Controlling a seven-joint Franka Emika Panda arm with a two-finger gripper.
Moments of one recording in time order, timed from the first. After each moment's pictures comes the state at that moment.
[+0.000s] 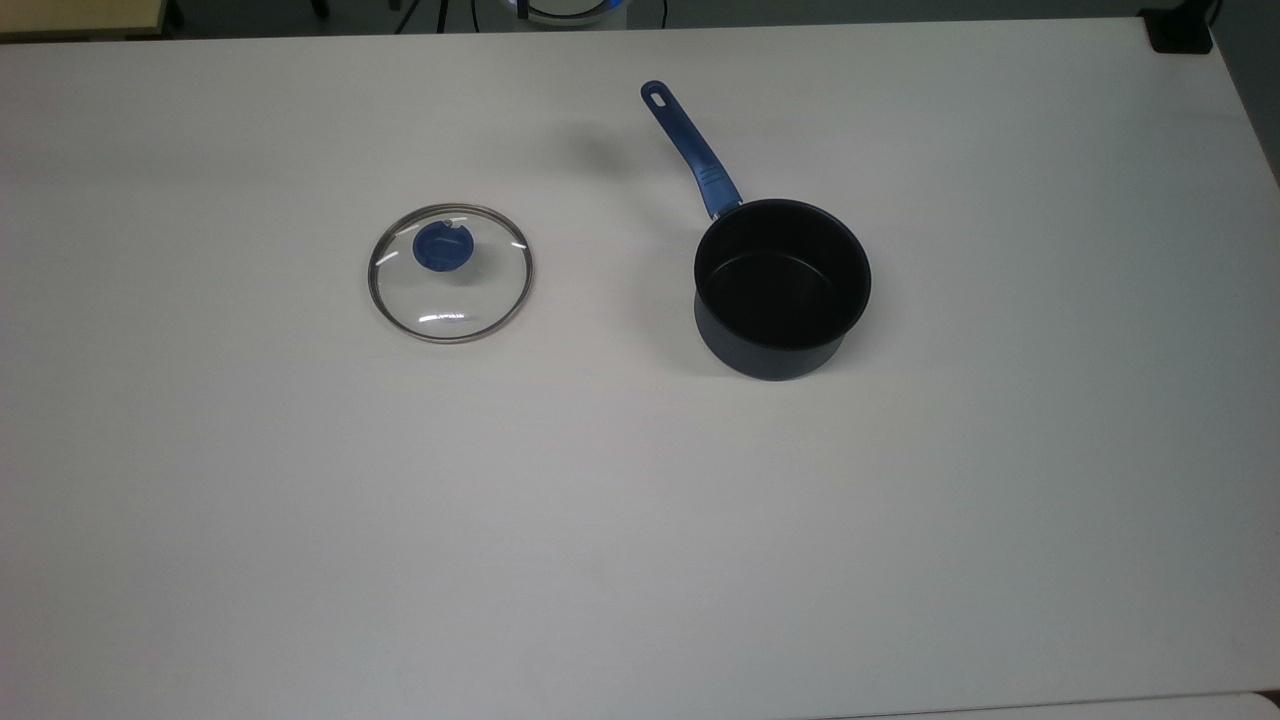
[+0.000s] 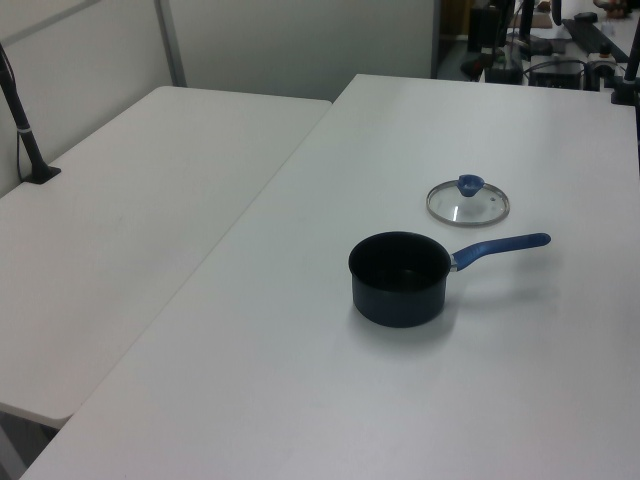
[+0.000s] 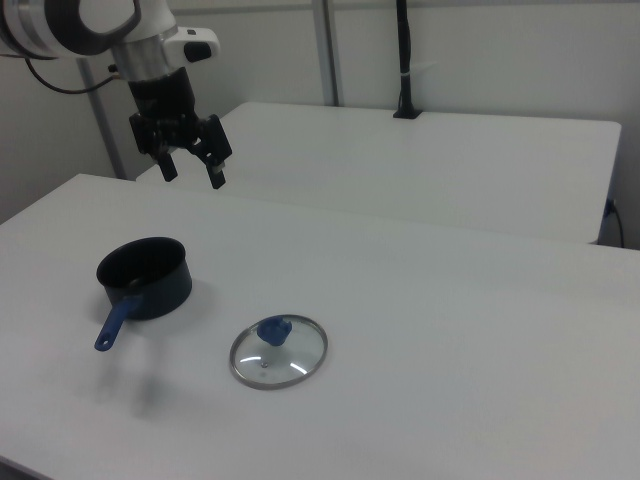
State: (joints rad) arm -0.07 -0.09 0.06 -1.67 -0.05 1.64 -0.02
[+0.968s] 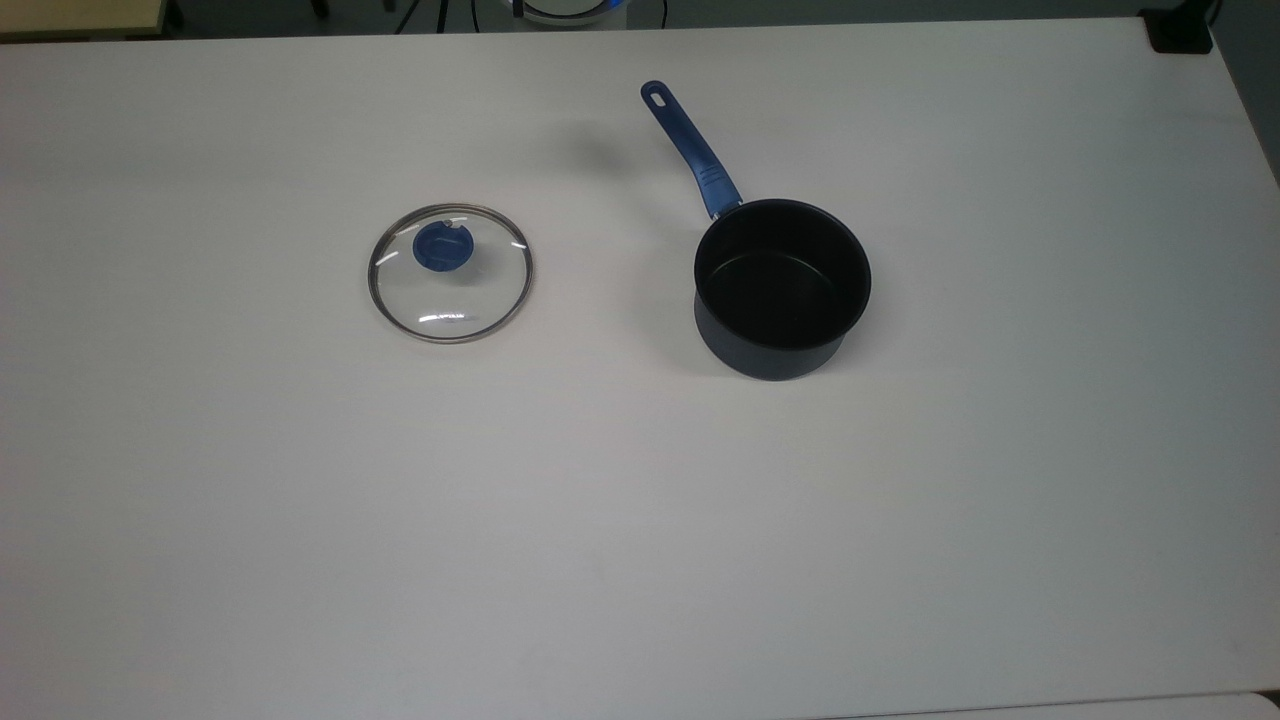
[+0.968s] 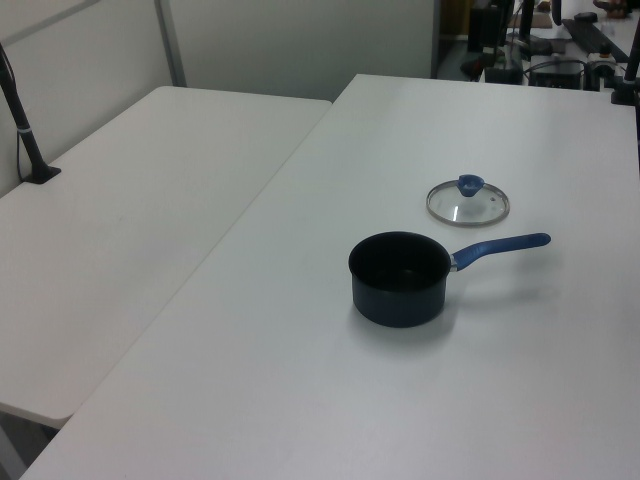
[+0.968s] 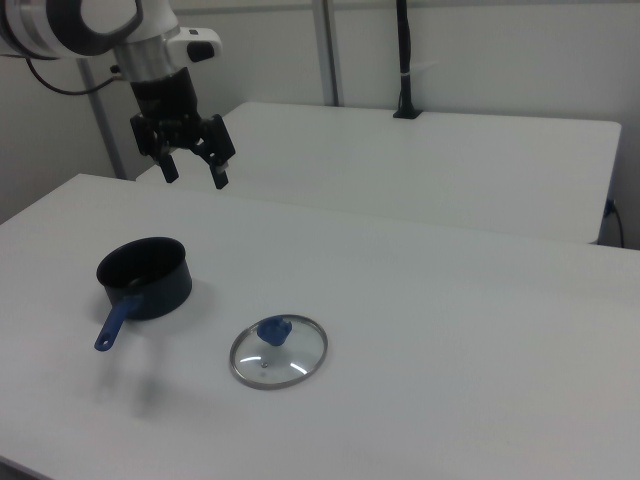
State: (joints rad) arm -0.08 -0.09 0.05 -1.67 -0.05 1.64 -0.09
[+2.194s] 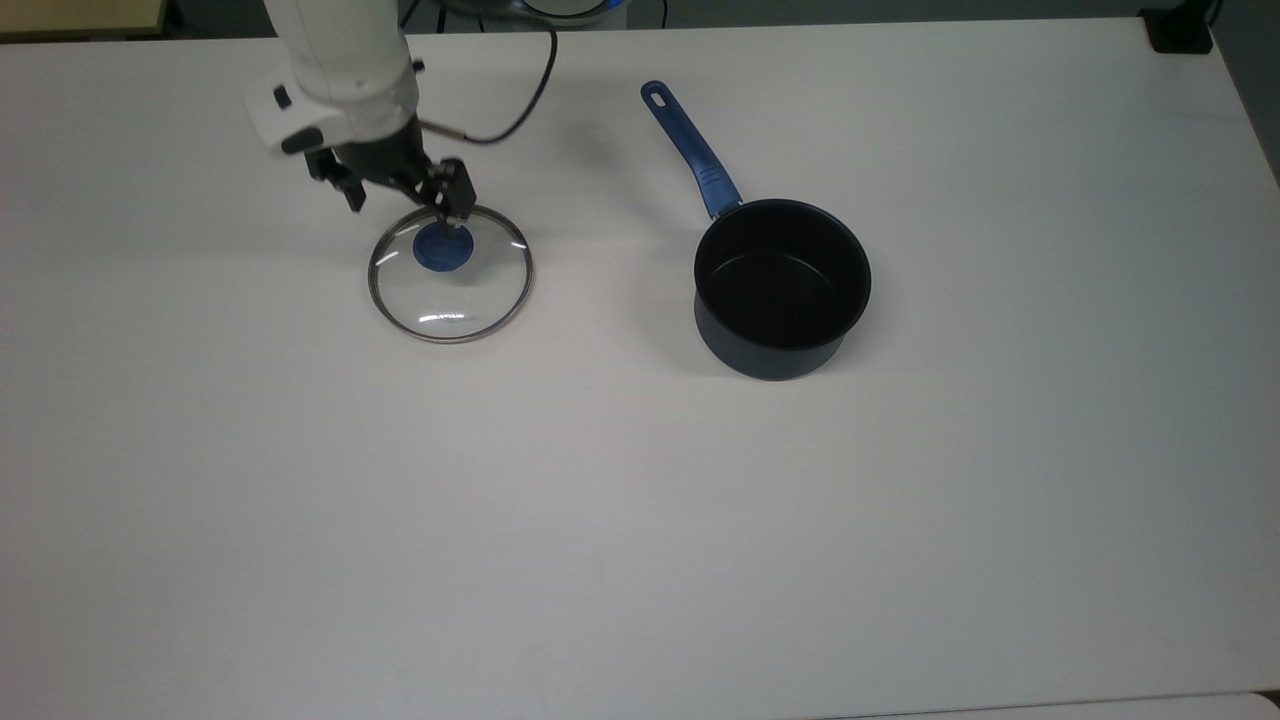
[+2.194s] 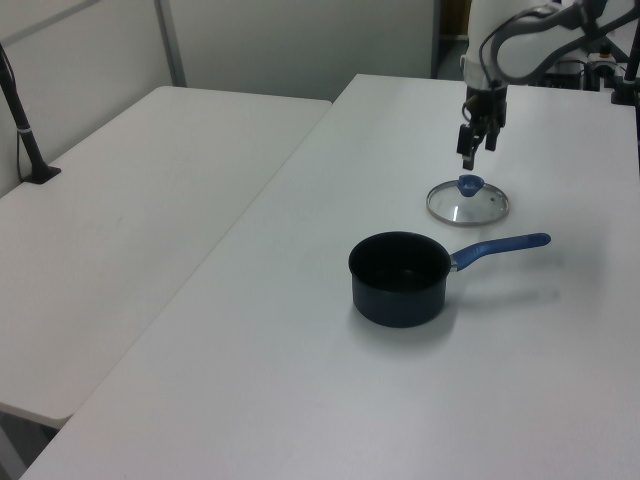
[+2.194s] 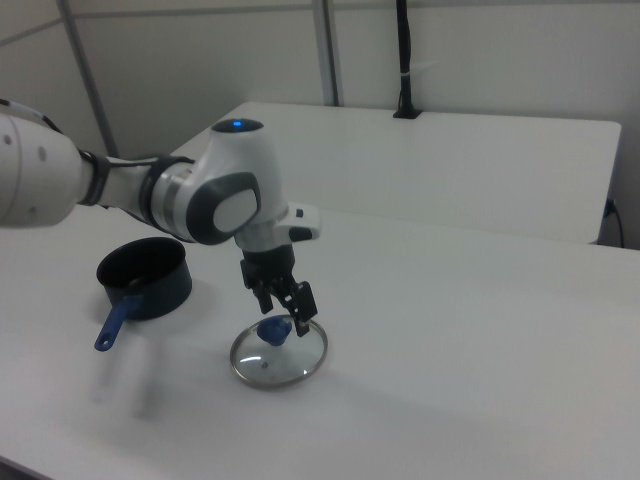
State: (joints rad) arm -0.17 0.14 -0.01 -2.05 -0.05 2.20 0.12
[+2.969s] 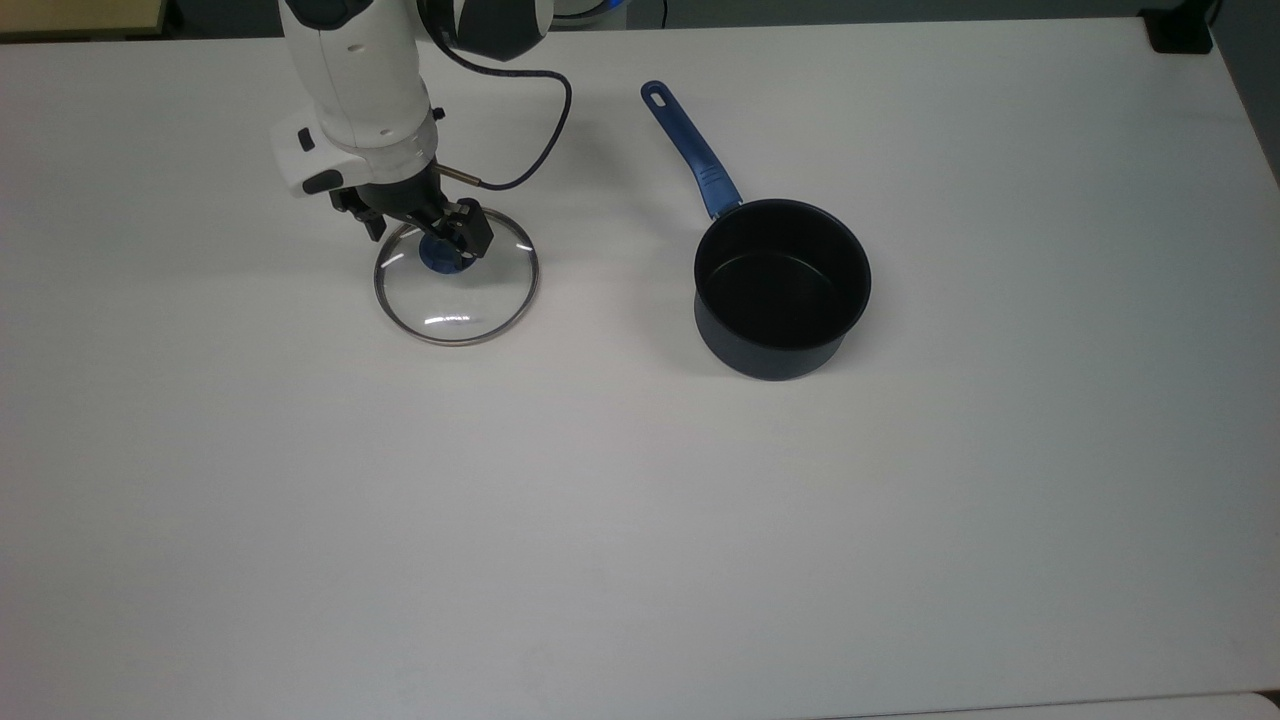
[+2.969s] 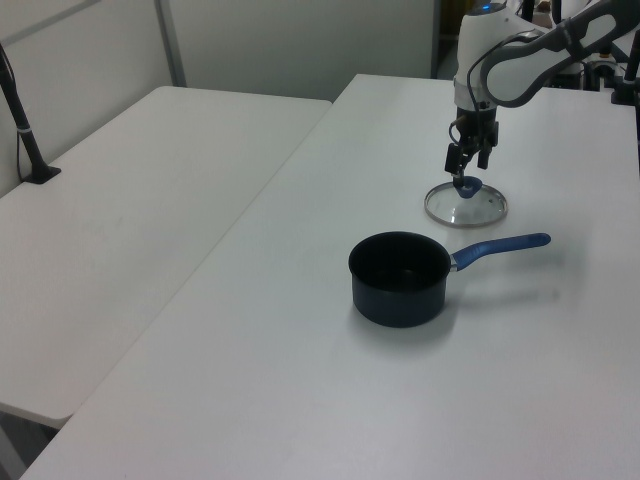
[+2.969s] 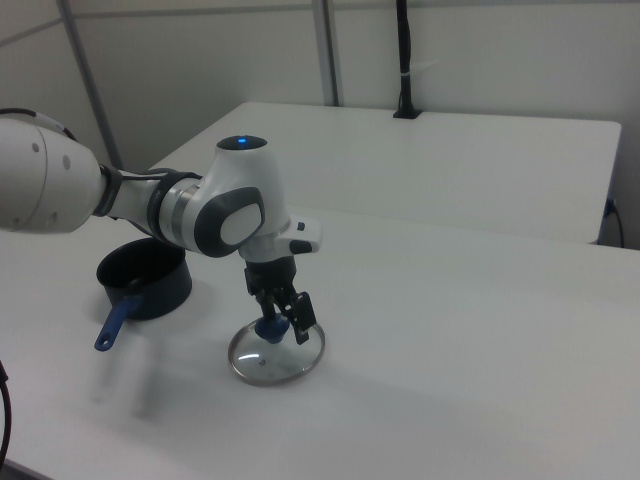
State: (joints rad) arm -0.16 0.20 0.00 -2.04 -0.05 2.25 0.19
